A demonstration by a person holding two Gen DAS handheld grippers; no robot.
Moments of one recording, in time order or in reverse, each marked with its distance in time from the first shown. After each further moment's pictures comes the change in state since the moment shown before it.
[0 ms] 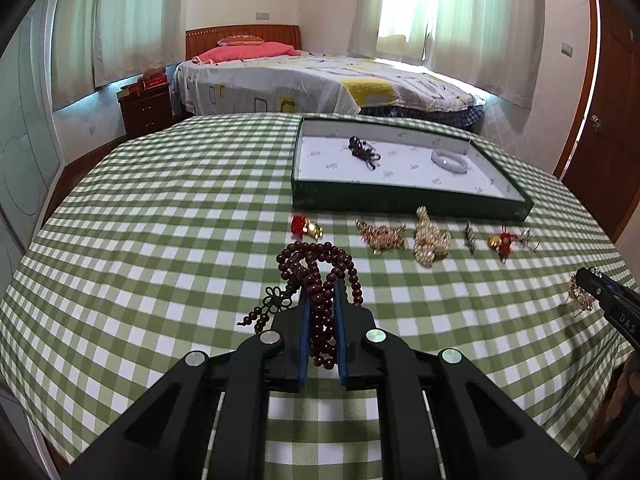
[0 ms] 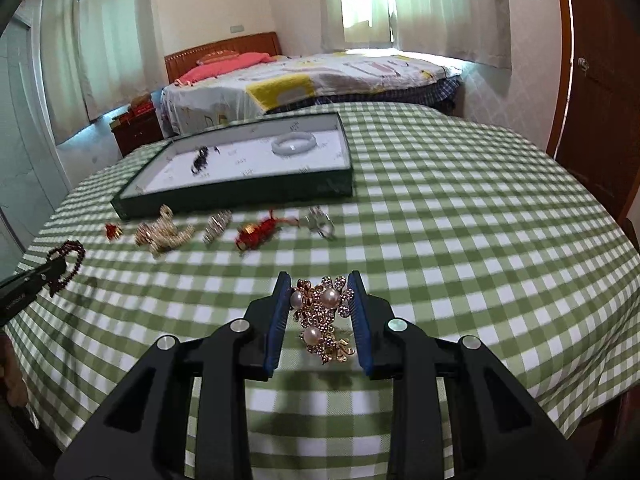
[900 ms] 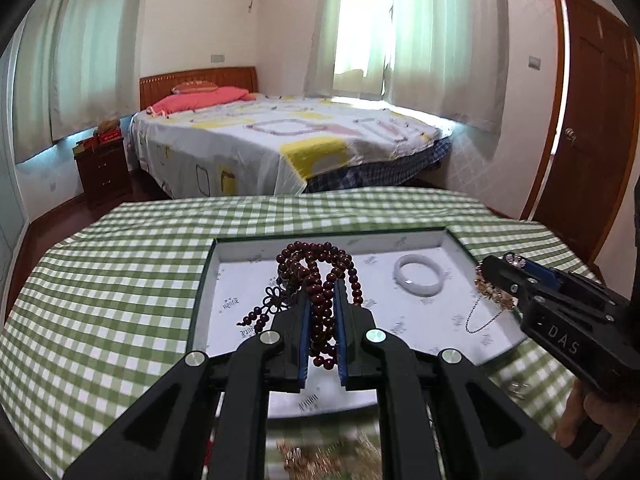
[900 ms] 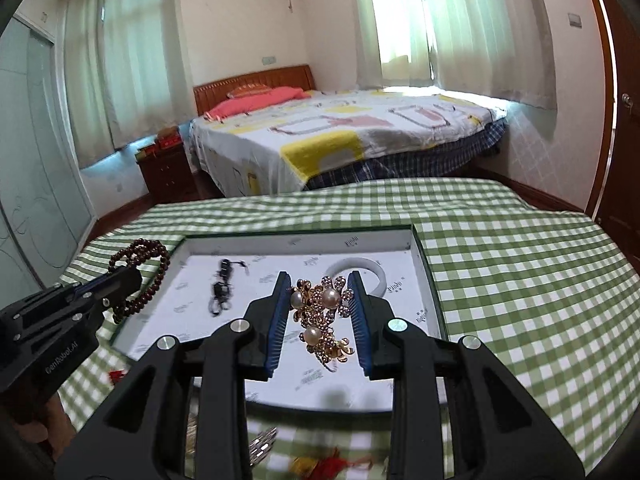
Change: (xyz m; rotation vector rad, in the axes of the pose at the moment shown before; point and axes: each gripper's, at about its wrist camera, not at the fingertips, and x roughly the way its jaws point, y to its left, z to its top) left arm 0.100 -0.062 0.136 0.092 -0.128 -0.096; right arm 0.129 0.032 0.137 -0.030 -0.074 0.089
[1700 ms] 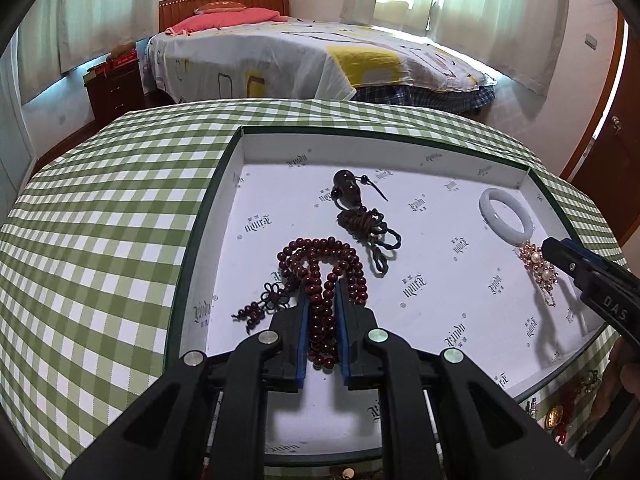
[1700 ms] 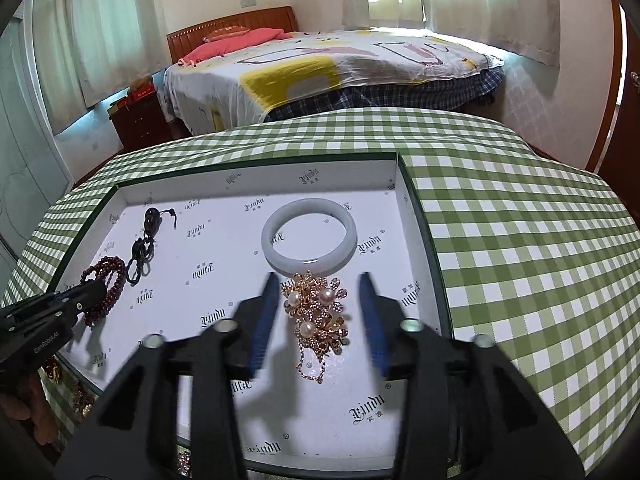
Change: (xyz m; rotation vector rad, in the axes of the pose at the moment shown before) left arm 0.074 0.040 -0.033 -0.111 0.262 0.052; right arm 0.071 -0.027 -0.012 0.010 0.188 -0.047
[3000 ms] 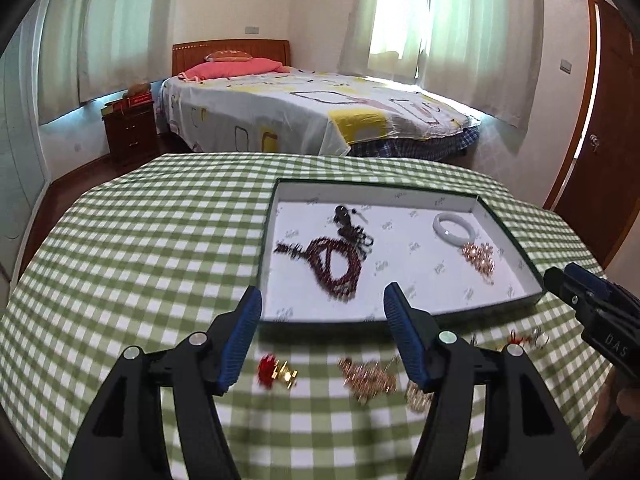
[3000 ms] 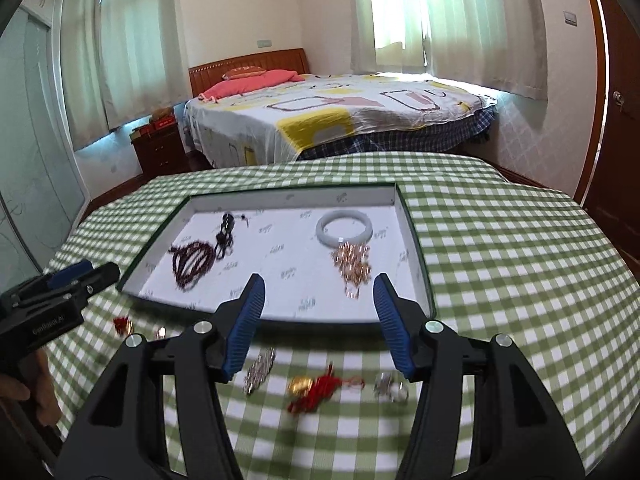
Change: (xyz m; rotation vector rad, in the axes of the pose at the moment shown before) left arm -0.117 0.010 -0.046 0.014 -0.186 0.007; right arm -0.125 0.034 -0.059 -0.027 -0.139 0.018
